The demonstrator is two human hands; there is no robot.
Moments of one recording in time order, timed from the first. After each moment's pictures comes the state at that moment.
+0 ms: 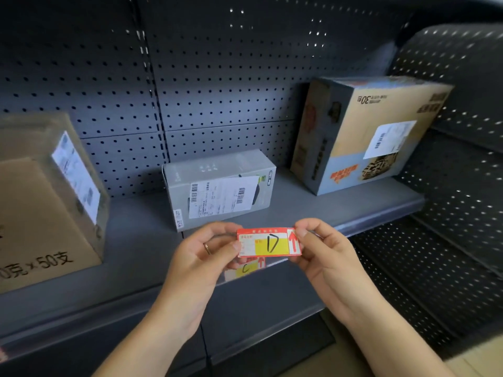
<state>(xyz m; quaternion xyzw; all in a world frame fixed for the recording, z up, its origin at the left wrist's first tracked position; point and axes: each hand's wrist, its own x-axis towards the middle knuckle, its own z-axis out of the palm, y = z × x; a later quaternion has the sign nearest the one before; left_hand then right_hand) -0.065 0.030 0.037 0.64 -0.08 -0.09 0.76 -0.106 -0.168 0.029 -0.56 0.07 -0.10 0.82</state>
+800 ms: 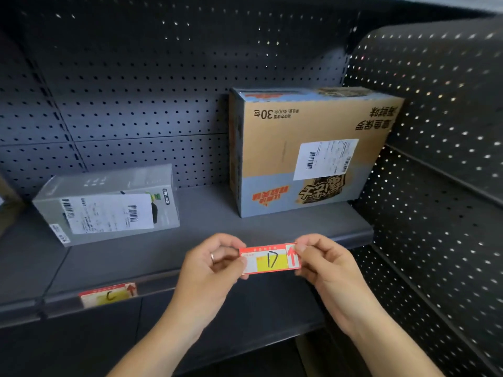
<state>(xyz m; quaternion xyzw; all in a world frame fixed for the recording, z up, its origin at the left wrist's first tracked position) -0.078 -0.241 0.031 0.73 -0.07 -0.02 0.68 -0.096 -0.445 0.018 -0.63 0.06 -0.05 0.78</state>
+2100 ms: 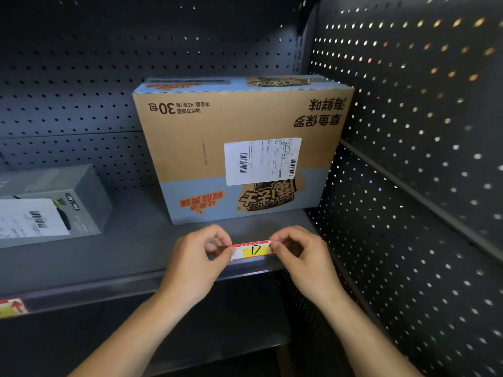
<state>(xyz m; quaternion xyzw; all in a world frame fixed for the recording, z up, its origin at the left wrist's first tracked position) -0.006 -0.398 -0.002 0.88 -0.08 0.09 0.45 -0.013 -0.612 -0.025 -0.85 -0.06 -0.15 0.50</state>
